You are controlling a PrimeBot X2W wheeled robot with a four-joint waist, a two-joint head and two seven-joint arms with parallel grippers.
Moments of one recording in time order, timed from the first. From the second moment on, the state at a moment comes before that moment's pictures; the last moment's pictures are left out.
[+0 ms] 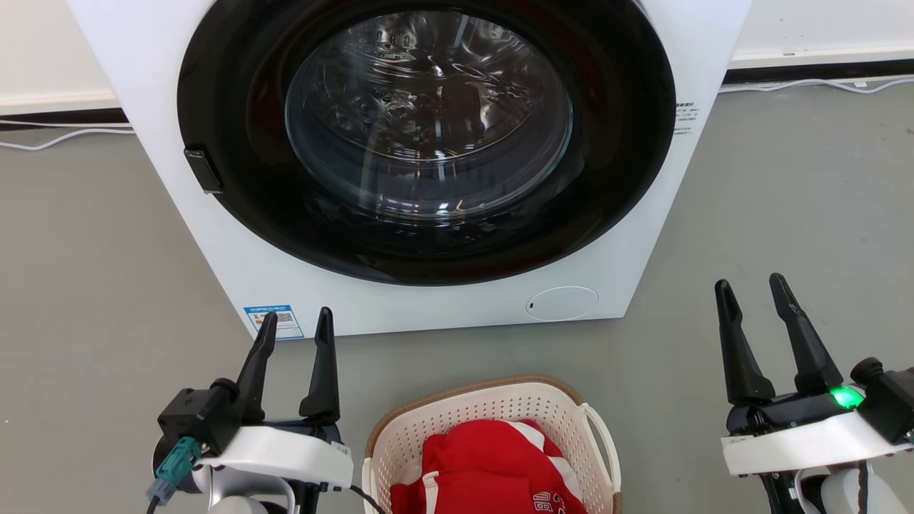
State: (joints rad) left arm -0.07 0.04 -0.14 0.09 -0.37 0.02 -0.26; right arm -0.06 -0.20 0.06 0.02 0.39 0.12 -0.26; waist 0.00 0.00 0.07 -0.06
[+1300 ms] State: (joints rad) left arm -0.01 0.04 -0.12 0.17 -0.51 -0.01 -0.22; right arm -0.02 -0.17 0.04 0.15 0.53 0.12 -0.22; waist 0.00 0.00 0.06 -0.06
